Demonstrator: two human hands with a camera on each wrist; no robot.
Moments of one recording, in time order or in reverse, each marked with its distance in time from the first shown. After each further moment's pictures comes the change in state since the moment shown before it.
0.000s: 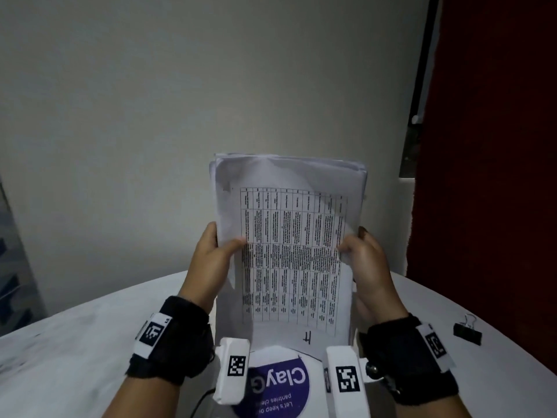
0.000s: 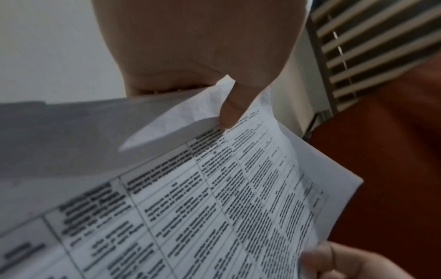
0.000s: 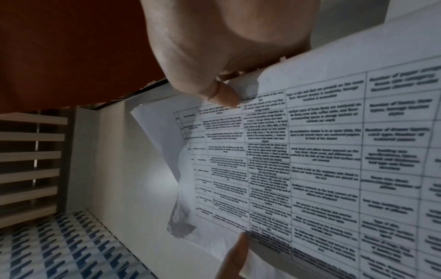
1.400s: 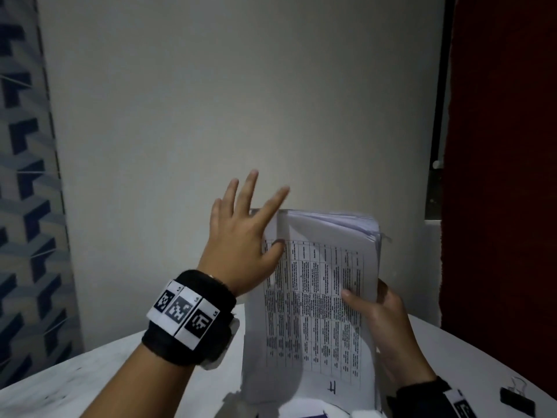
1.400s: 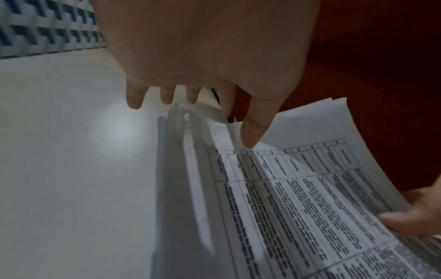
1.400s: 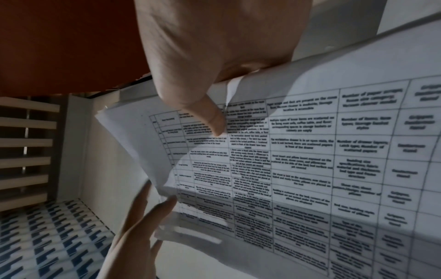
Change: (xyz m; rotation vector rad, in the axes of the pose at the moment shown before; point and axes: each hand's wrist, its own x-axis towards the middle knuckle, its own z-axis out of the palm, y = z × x) left_hand 0.015 0.105 0.001 1.254 0.018 0.664; right_hand -0.009 -0.003 -0.001 -0.008 -0.092 -0.007
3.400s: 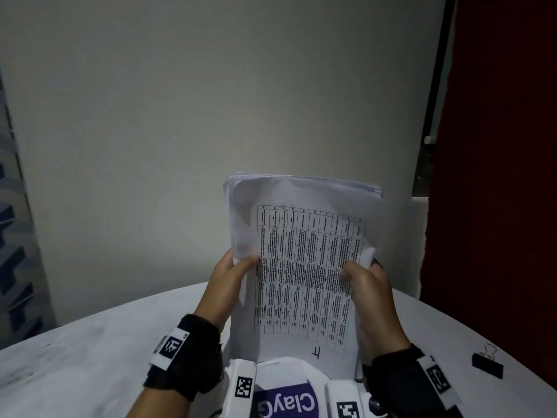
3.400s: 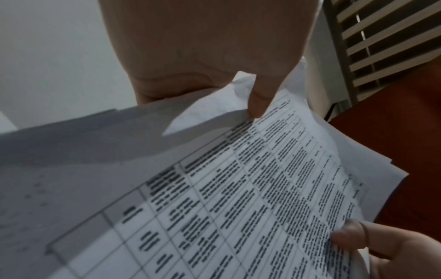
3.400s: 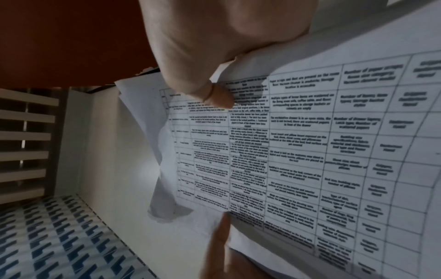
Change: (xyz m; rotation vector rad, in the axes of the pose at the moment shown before) left_hand -0.066 -0.013 0.096 -1.261 -0.092 -0.656; right_hand 0.000 0.007 0.015 -0.029 0.155 0.032
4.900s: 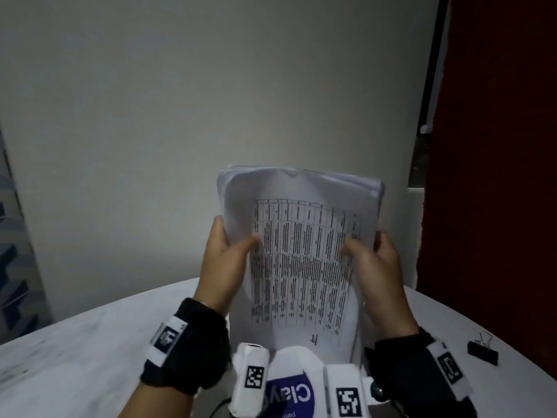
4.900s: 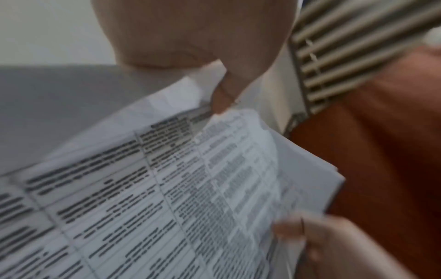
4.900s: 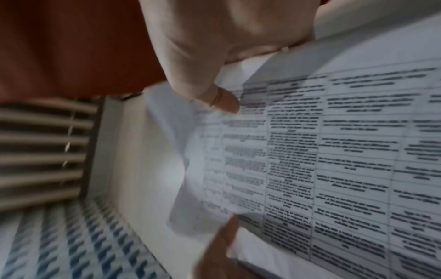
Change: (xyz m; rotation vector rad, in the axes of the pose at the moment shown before) left_hand -0.005 0.032 0.017 -0.013 0.118 0.191; right_hand 0.005 -0.018 -0.011 0.030 -0.007 -0.182
